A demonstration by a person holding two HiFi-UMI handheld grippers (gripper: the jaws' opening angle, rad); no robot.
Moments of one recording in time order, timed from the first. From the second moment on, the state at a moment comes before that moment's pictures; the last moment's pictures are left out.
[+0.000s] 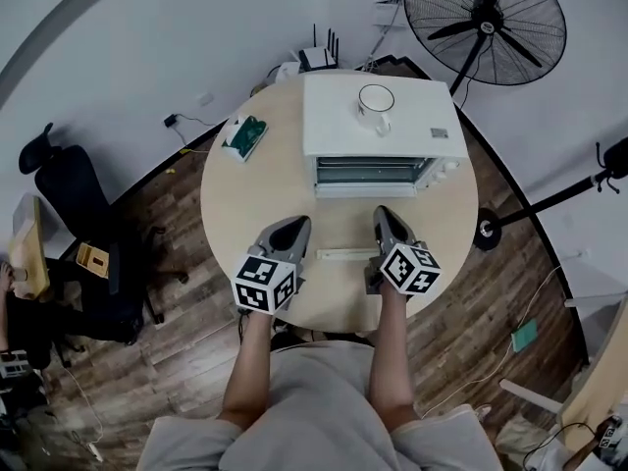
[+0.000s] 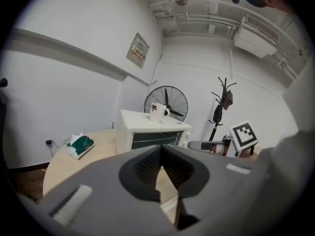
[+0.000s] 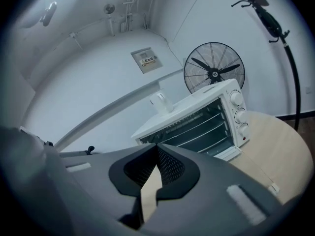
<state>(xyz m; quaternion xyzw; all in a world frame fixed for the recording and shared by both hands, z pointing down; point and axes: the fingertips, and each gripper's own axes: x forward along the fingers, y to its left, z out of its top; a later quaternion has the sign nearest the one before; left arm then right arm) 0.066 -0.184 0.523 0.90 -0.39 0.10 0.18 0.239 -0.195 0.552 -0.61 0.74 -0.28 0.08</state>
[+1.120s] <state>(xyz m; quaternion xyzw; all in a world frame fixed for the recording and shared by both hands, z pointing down) 0.117 -0.148 0.522 0.89 -0.41 0.09 0.19 0.272 -0.352 0.682 -0.49 0.60 -0.52 0.37</state>
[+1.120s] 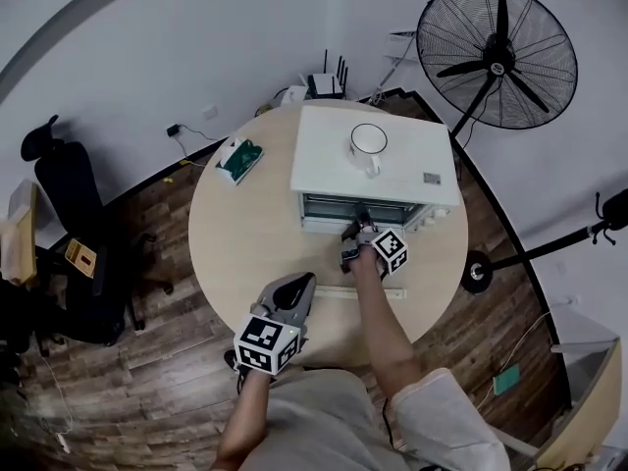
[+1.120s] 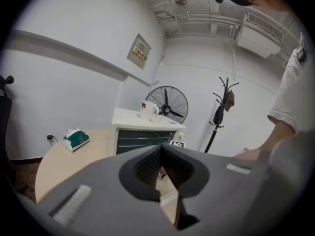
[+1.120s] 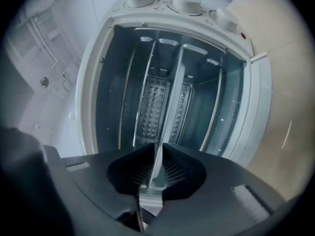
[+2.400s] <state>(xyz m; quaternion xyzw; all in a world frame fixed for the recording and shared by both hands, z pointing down) 0.075 -0.133 0.536 0.87 -0.43 0.10 0.21 0.290 -0.392 0.704 -0.49 0.48 -0.54 0.49</state>
